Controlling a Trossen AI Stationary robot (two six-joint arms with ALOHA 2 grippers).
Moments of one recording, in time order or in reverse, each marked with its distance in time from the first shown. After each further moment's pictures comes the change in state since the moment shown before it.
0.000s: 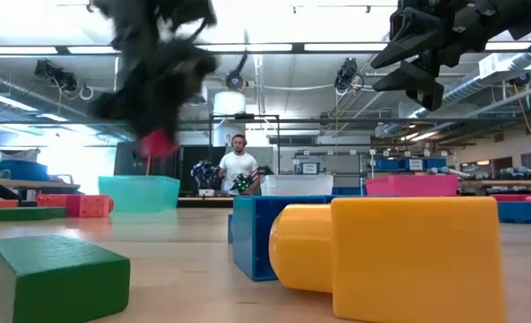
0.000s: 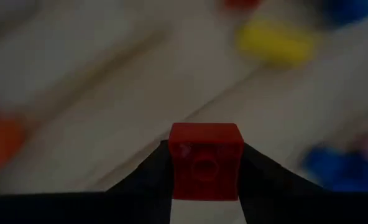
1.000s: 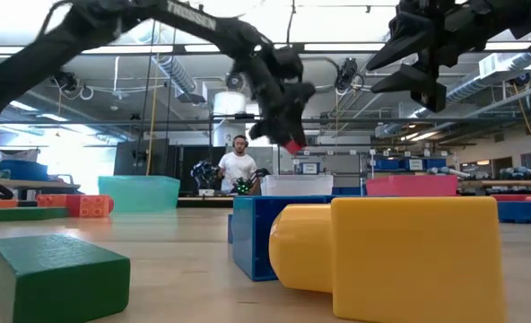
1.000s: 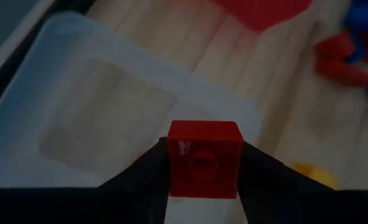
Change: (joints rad) left arm 0.509 0.748 1.012 -0.132 0.229 0.926; right arm -0.002 0.000 0.000 0.005 0.074 0.145
